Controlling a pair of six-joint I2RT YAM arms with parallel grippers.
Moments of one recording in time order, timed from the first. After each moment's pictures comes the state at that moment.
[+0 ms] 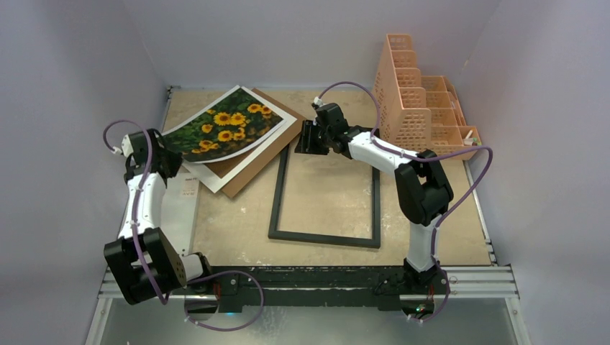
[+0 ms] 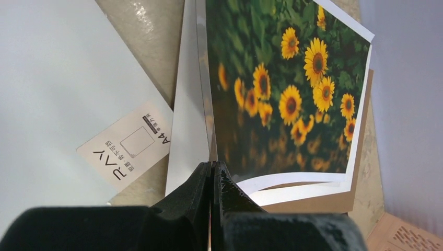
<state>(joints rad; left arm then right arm) 0.36 1.23 0.86 -0.38 -0.02 -0.88 0.58 1.94 1.45 -0.25 -0.18 0.58</state>
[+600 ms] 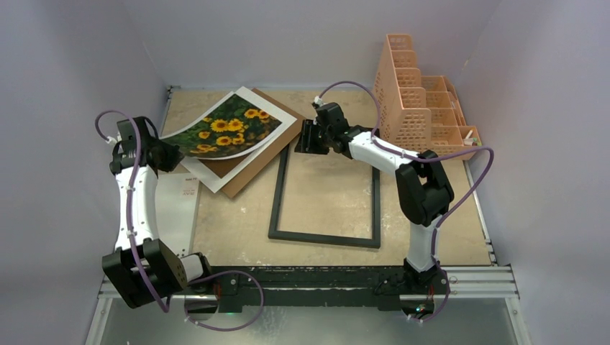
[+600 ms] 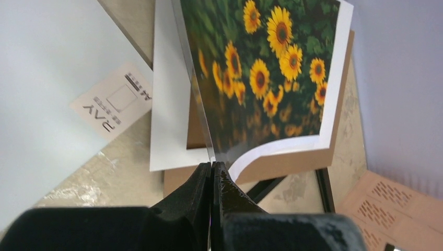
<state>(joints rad) 0.36 1.23 1.12 -0.71 0.07 -0.86 0.58 1.94 1.45 -0.25 -0.18 0.58</state>
